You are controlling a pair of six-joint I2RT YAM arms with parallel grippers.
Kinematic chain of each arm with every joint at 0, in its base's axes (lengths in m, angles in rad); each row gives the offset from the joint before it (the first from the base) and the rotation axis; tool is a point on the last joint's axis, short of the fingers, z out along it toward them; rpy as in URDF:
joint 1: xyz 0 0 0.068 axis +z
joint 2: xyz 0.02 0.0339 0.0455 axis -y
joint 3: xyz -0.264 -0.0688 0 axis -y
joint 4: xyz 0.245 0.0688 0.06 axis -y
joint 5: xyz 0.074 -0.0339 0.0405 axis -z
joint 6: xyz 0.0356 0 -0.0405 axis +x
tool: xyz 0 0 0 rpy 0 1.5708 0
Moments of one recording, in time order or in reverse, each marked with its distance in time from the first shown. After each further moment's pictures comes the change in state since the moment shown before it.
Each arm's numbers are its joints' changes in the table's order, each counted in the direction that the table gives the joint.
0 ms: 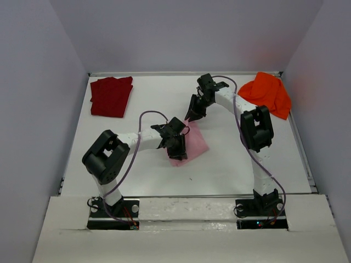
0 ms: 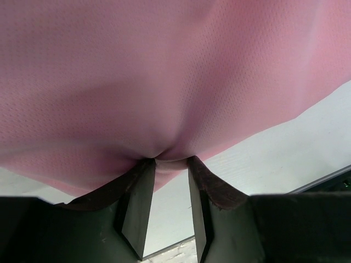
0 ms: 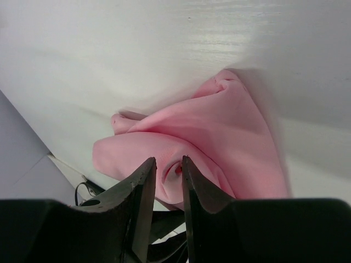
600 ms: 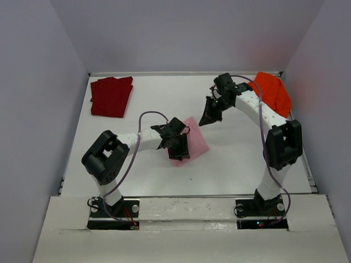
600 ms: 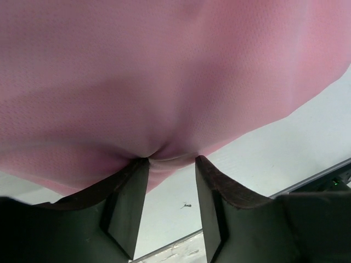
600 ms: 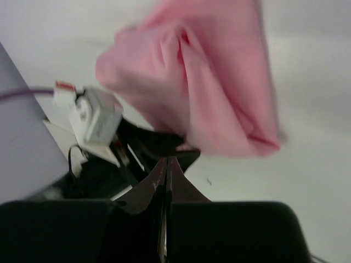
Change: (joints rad) left arm 0.000 0.011 -0.018 0.031 0.011 -0.024; right arm -0.037 0.301 -0.184 -0.111 0.003 -0.082
